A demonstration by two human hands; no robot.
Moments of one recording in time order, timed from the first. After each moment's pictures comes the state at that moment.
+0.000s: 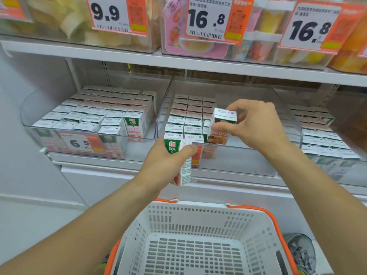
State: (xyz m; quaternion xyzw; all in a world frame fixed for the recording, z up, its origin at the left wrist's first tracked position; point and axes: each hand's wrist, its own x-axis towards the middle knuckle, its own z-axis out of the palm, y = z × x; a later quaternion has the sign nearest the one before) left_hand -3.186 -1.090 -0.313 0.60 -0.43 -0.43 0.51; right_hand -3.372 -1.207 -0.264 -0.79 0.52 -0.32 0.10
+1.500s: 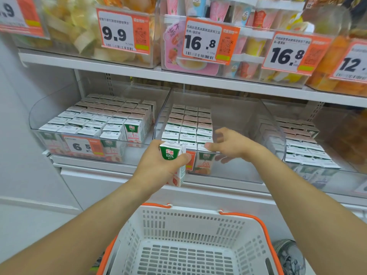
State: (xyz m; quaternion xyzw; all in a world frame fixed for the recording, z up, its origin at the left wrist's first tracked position) left_hand -3.184 -1.084 -0.315 0.62 -0.42 -0.37 0.54; right_hand -3.368 -1.237 -0.292 -0.74 0.55 -0.08 0.39
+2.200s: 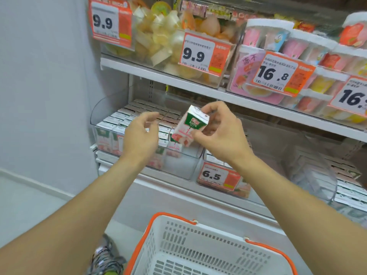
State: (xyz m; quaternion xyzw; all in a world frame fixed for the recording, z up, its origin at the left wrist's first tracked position) left_hand -3.037 -1.079 -0.296 0.66 -0.40 -0.12 0.62; right_hand -3.213 -1.158 -0.246 -0.83 0.30 -0.40 0.25
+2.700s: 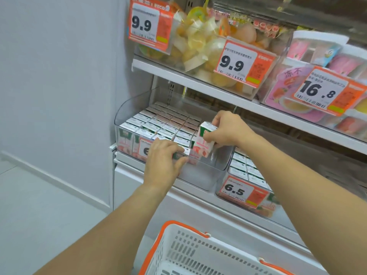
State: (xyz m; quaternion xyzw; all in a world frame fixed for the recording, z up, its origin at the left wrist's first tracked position) left_hand -3.020 -1.090 -0.362 0.71 -0.50 0.05 0.50; right_hand -3.138 -1.214 -0.229 -0.85 0.48 -0.12 0.17
